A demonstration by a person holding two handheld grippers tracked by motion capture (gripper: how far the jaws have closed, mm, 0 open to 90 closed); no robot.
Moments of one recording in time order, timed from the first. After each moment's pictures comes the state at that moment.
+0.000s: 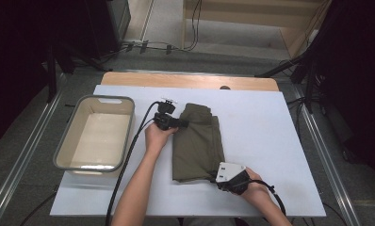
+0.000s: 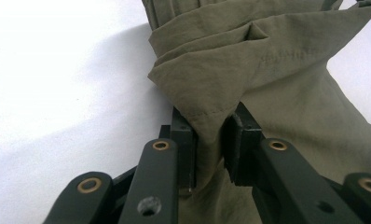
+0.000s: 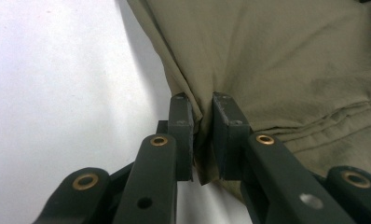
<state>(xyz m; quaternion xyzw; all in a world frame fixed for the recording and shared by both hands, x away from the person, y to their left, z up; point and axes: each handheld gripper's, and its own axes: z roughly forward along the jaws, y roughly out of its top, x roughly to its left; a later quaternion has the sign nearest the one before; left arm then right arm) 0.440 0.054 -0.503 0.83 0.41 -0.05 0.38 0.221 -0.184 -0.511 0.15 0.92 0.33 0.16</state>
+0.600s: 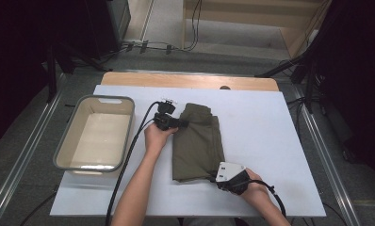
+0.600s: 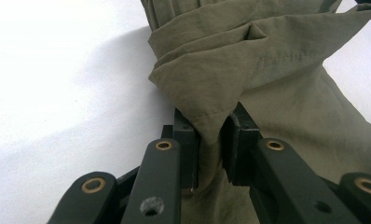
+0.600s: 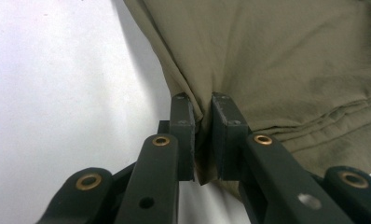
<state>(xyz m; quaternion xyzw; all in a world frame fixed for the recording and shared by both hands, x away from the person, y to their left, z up) 0.439 0.055 -0.503 0.83 0.41 -0.05 0.39 0.220 -0.183 -0.511 0.16 0.92 0.33 0.16</state>
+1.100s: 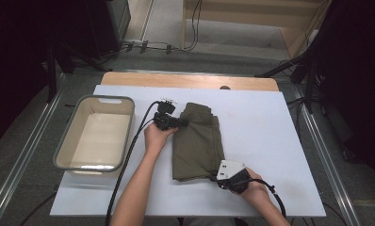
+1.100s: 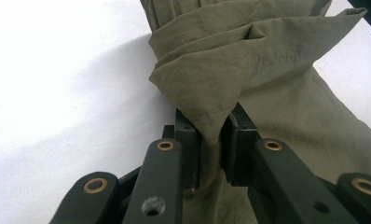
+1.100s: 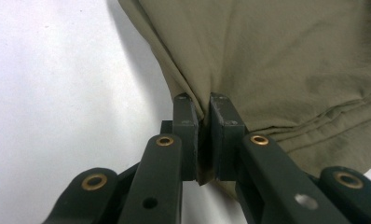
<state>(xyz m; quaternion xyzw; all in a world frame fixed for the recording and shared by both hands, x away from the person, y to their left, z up) 0.436 0.055 -0.499 0.83 0.40 -0.04 0.40 0.222 -0.185 -0.508 0.18 0.91 0.34 0.15</state>
